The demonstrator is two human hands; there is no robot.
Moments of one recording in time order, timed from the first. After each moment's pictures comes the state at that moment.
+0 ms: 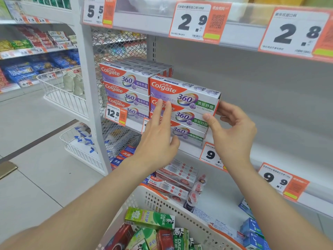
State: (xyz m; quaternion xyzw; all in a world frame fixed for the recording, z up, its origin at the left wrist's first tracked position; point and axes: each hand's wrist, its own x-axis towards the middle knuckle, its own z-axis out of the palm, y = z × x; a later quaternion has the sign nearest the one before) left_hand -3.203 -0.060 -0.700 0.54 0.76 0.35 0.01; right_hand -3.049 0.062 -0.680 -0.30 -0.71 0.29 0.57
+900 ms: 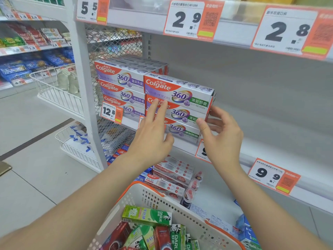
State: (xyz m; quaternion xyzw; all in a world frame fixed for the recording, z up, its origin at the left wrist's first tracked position) left_hand -3.208 -0.063 -0.698 0.55 0.76 0.35 0.01; right_hand -3.048 0.058 -0.702 -0.32 -0.74 0.27 0.53
